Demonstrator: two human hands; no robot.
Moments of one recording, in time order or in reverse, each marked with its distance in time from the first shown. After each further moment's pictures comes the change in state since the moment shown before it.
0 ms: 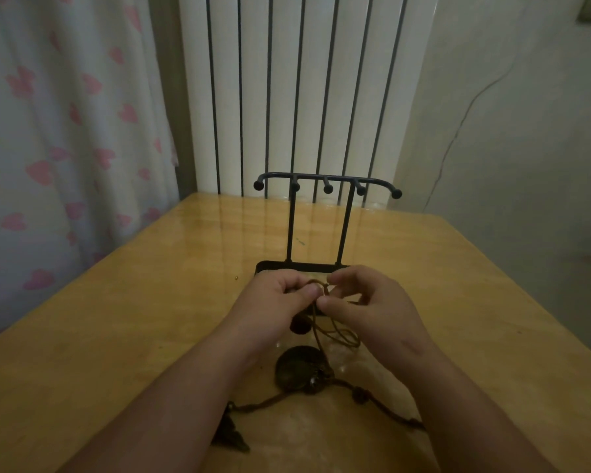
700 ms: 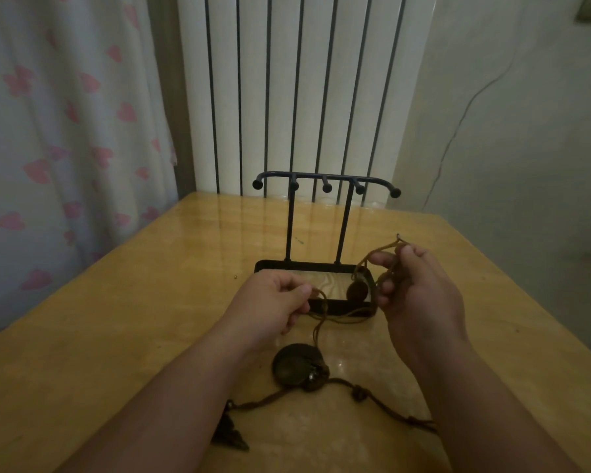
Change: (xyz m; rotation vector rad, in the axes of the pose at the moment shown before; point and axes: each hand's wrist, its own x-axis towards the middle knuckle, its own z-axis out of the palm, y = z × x) left_hand 0.002 -0.001 -0.001 -0.075 0.008 -0.118; right_hand 0.003 -0.009 -0.020 0.836 0.327 0.155
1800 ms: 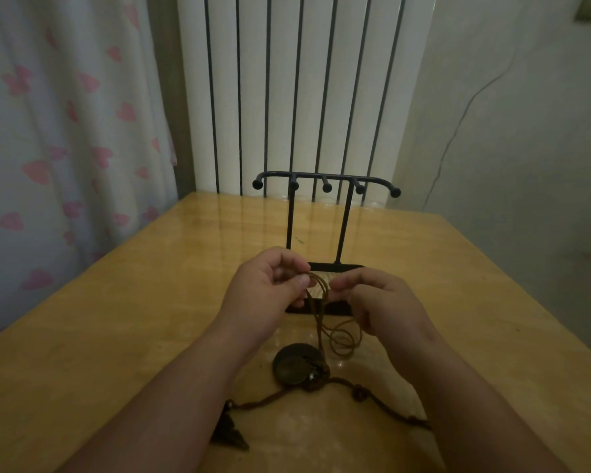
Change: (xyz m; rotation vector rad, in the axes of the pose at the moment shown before) left_hand 0.001 0.000 -0.001 -0.131 0.146 0.238; right_hand -0.007 0.008 0.007 -0.621 -0.288 0.054
